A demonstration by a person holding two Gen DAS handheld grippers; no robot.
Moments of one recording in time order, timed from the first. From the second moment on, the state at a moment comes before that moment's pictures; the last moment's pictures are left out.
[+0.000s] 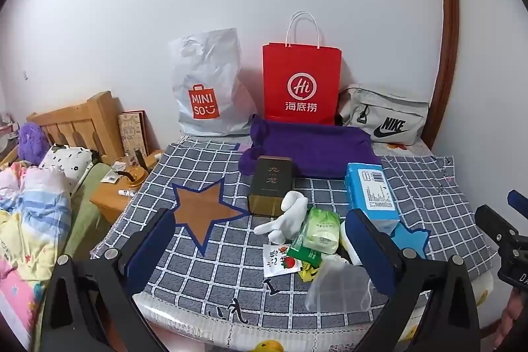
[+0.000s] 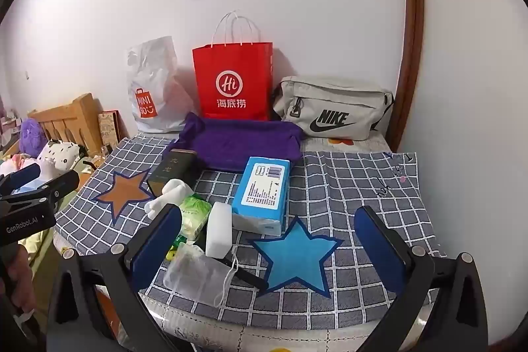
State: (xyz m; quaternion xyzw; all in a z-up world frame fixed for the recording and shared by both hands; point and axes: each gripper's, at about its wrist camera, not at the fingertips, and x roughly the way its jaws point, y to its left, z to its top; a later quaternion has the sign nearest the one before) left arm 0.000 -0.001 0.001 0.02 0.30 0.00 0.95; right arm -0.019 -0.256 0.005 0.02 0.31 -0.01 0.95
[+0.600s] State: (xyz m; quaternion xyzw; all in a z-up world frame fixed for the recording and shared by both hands) left arm 0.000 0.000 0.012 0.00 0.30 0.00 0.95; right arm -0.023 -0.254 0.007 0.02 0.30 0.00 0.95
